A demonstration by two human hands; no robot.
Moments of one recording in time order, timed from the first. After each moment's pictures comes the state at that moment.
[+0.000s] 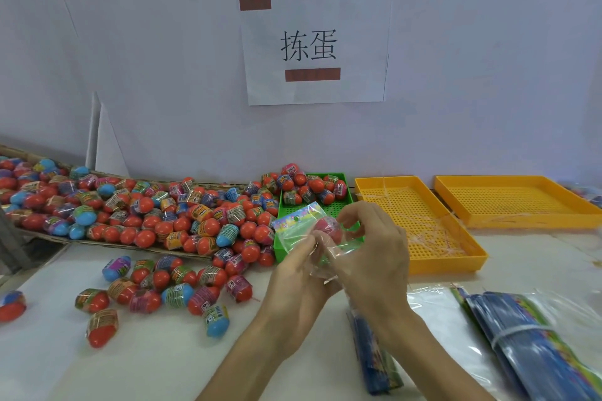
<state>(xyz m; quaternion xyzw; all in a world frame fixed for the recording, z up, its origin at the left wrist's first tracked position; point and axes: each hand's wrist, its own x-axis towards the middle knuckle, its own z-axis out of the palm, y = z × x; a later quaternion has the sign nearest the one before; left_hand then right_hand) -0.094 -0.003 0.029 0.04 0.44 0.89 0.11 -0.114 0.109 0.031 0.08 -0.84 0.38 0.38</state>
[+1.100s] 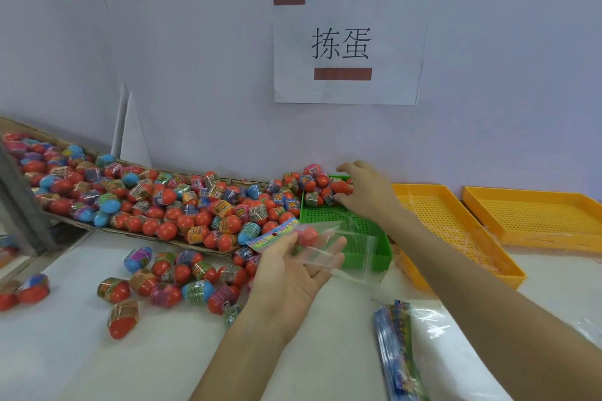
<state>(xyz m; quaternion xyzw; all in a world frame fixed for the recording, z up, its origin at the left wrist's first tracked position) -0.110 -0.040 0.037 -0.08 0.32 0.94 0.09 -0.273 0.108 0.059 0.14 -0.96 0.16 0.16</state>
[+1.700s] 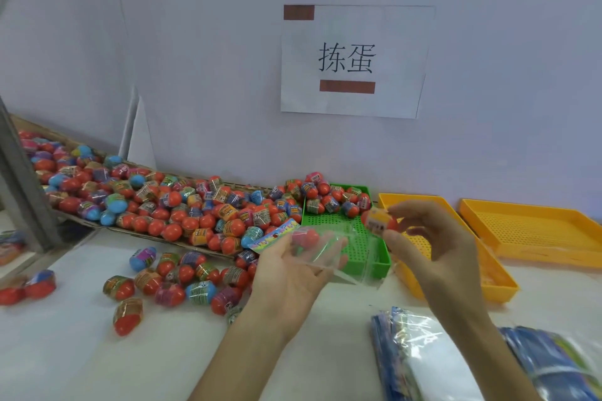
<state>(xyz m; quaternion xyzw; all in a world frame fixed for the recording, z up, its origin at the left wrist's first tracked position) -0.106 -0.043 0.042 -0.06 0.31 0.94 0.09 -0.107 0.144 0.071 0.22 -0.74 0.57 0.27</state>
